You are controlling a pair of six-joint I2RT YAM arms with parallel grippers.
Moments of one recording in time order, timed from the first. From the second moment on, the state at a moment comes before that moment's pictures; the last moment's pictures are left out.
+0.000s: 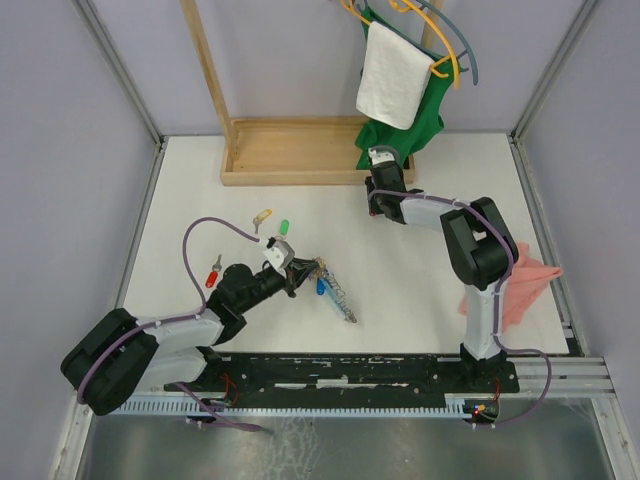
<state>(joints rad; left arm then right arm) -0.70 1.15 0.18 0.96 0.24 -0.06 0.43 2.06 1.31 0.01 0.23 0.16</state>
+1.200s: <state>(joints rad) -0.70 0.93 0.16 0.83 0.30 -0.02 0.76 1.34 1.06 -0.73 0.18 0.25</state>
